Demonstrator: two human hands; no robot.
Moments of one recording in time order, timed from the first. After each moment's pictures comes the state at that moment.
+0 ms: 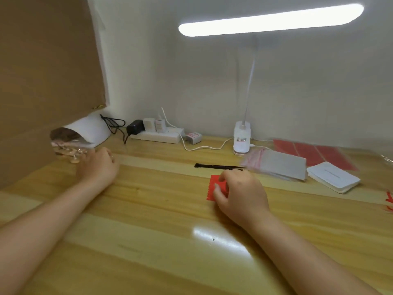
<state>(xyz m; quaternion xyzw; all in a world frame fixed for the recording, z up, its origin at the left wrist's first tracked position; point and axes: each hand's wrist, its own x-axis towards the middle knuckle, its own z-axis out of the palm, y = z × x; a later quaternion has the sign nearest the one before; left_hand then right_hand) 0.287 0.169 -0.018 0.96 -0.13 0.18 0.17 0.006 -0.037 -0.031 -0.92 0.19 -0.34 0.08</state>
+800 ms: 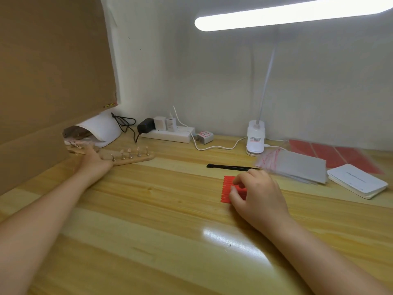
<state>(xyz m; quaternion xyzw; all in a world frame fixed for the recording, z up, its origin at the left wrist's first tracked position) 0.366 0.208 -0.038 0.92 -0.06 0.05 0.38 0.007 -0.041 -0.032 -0.92 0.20 -0.31 0.10</state>
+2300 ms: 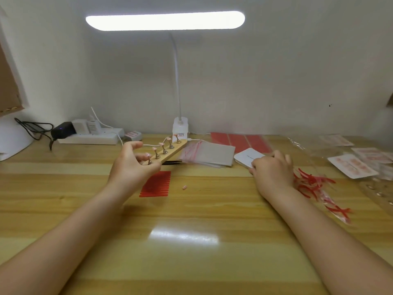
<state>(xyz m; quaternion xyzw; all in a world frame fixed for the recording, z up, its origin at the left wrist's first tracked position) 0.114 0.024 -0.011 0.79 -0.31 -0.04 0.53 -0.127 -0.179 -0.019 -0.86 0.46 -0.16 -0.13</state>
